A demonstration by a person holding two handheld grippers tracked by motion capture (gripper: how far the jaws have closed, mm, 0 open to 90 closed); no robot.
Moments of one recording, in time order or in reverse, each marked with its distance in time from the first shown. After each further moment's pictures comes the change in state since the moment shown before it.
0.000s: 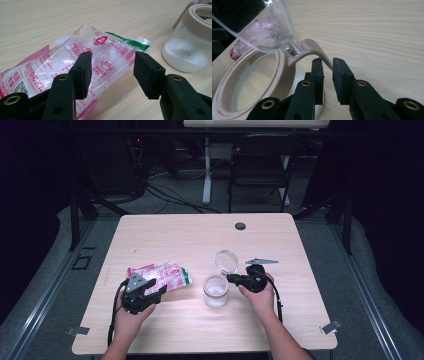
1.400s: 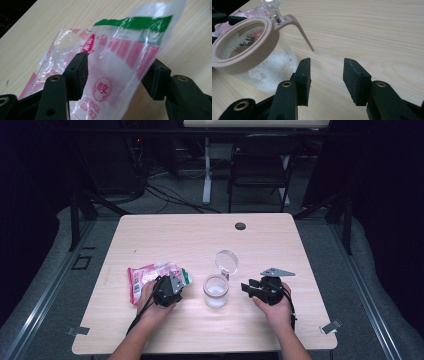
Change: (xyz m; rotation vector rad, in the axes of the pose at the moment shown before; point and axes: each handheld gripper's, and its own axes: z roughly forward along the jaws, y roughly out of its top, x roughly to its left) left arm -0.036 0.000 0.086 0.224 0.216 0.453; right arm -0.005 -0.028 -0.048 -0.034 -0.140 -0.081
